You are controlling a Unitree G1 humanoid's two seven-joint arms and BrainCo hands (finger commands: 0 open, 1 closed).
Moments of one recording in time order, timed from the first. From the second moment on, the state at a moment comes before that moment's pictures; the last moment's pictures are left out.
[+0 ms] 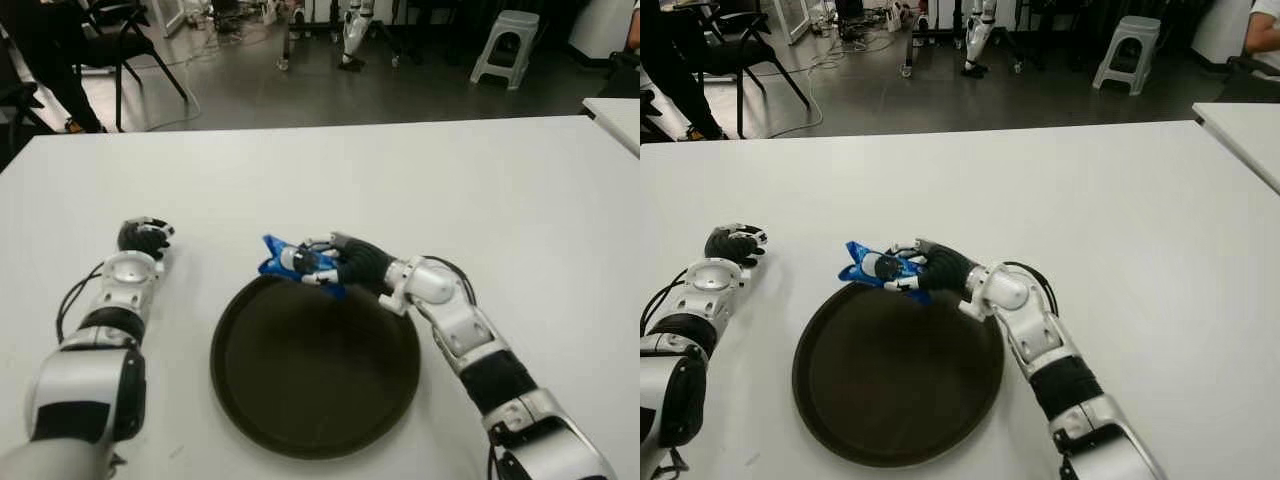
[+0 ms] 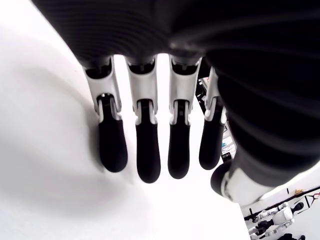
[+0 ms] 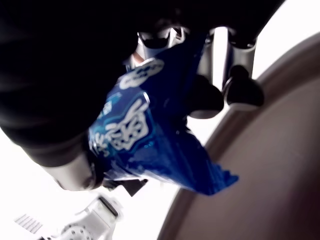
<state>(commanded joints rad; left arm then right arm) -0.73 0.31 0.10 1.32 0.11 -0.08 0.18 -0.42 -0.08 0.31 0.33 -0.13 0.02 0.59</state>
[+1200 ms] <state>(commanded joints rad) -0.74 0.31 0.10 1.32 0.12 -0.07 0.20 -0.46 -0.10 0.29 0.38 -0.12 0.05 0.56</state>
